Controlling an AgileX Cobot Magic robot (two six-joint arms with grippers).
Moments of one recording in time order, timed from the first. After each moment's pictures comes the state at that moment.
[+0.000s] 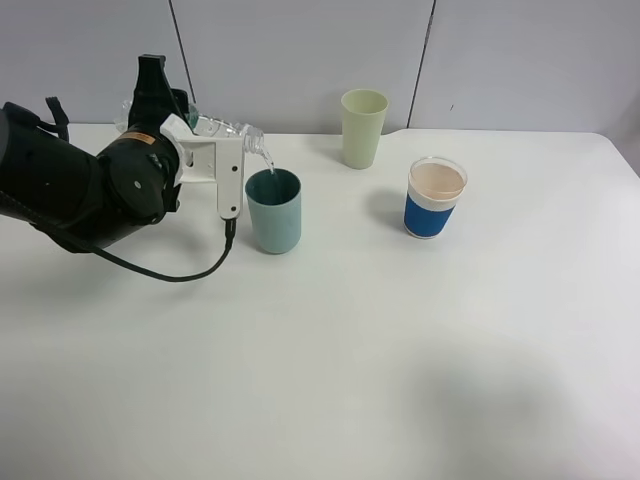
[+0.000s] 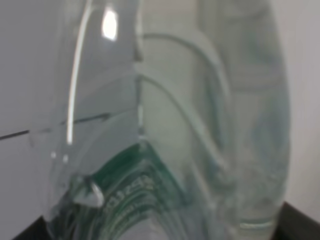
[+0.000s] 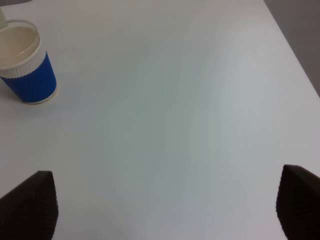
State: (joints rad) left arm -0.63 1.82 -0.75 -0.93 -1.00 2.15; right arm -0.08 0.00 -0.50 -0.03 1.07 0.04
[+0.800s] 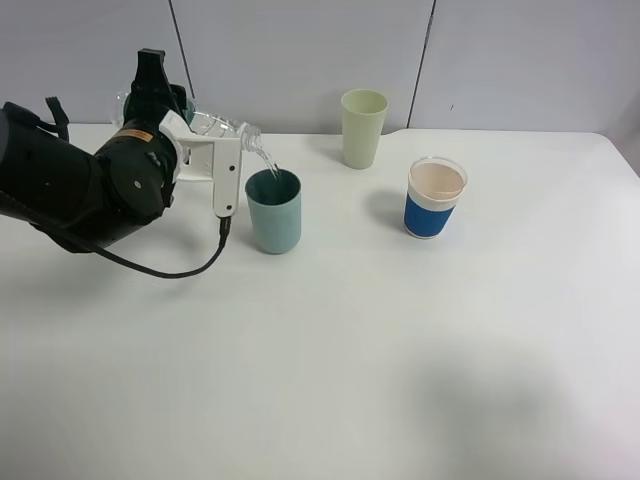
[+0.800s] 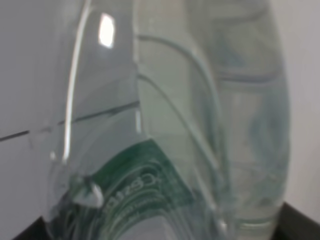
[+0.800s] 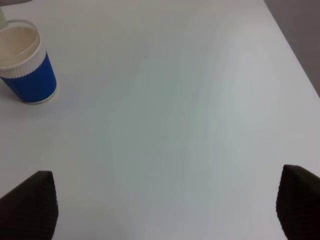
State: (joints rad) left arm -0.63 1.82 -0.75 -0.93 -1.03 2.21; right arm -0.08 0.00 -0.50 -0.03 1.07 0.04
